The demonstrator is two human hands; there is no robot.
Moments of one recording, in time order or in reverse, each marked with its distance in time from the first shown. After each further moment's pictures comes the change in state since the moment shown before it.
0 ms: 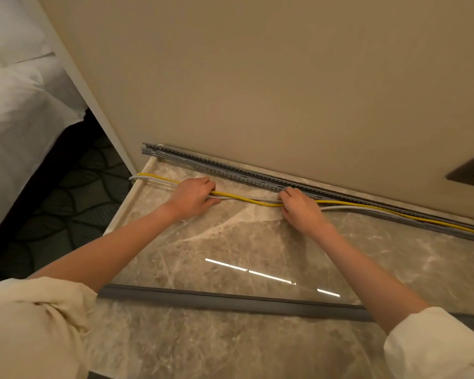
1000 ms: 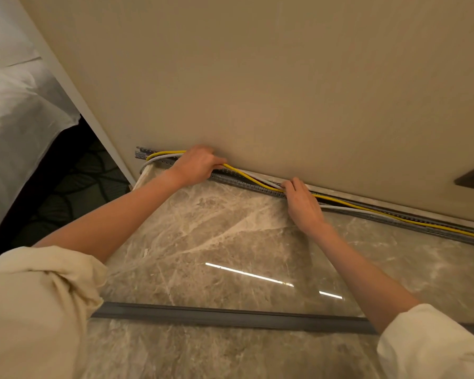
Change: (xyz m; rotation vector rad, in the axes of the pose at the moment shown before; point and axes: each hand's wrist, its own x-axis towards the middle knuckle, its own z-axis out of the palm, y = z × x) left_hand 0.074 -0.024 -0.046 0.098 0.090 0.165; right_hand 0.023 0.000 0.000 0.064 0.202 0.115
